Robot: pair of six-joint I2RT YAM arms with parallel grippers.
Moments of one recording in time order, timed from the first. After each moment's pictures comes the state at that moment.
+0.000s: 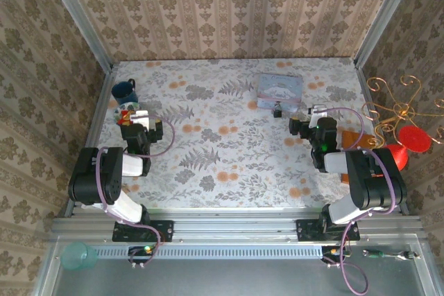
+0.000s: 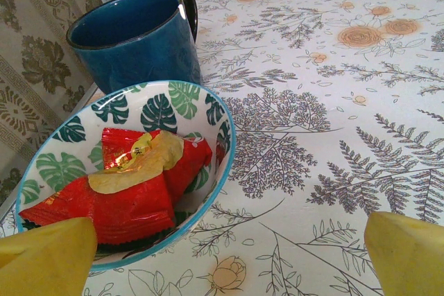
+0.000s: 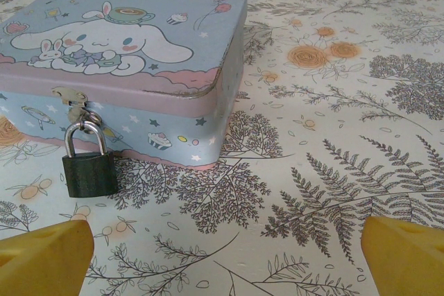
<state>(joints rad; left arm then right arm) -0.06 1.58 0.35 0.89 -0.21 0.10 0.01 1.52 0.39 0.75 0.03 0.03</state>
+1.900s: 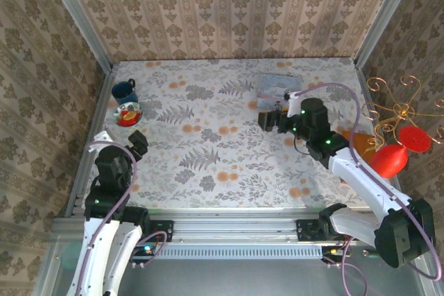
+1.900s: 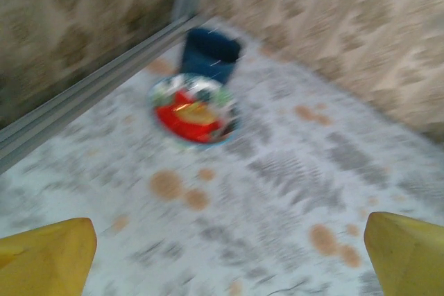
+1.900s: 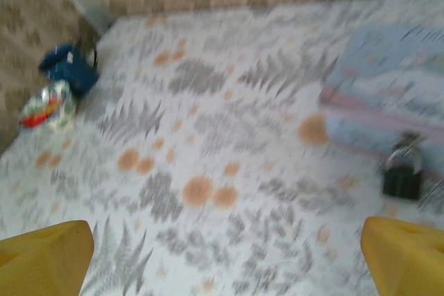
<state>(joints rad) -0.18 0.40 0.56 -0.63 -0.39 -0.56 0.39 1.10 0.78 -0.13 -0.16 0.28</state>
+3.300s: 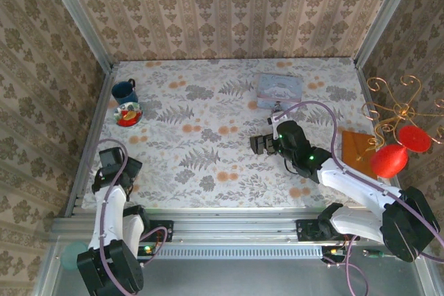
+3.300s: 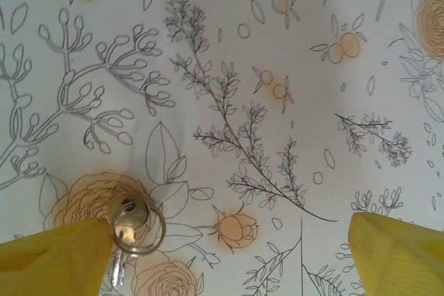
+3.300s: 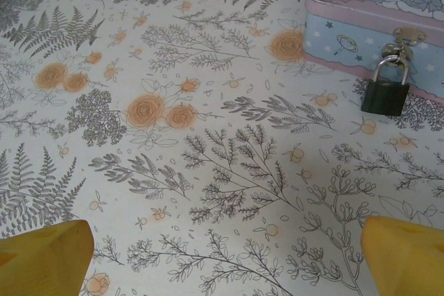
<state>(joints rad) 0.26 0.77 0.36 -0.63 -0.05 -0.81 0.59 1.12 0.62 -0.10 0.17 0.27</state>
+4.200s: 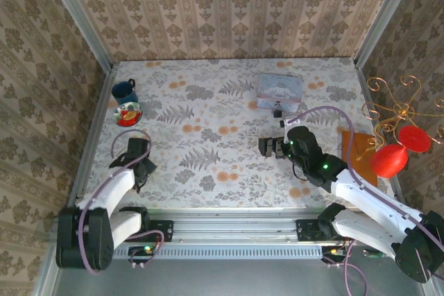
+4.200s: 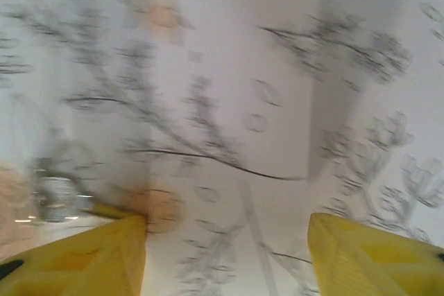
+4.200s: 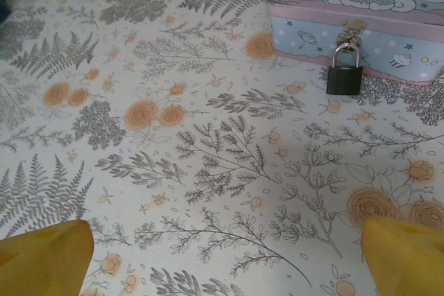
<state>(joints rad) -0.16 1.12 0.43 -0.54 -0.25 -0.88 0.60 0.91 0.59 -0.25 0.21 0.37</state>
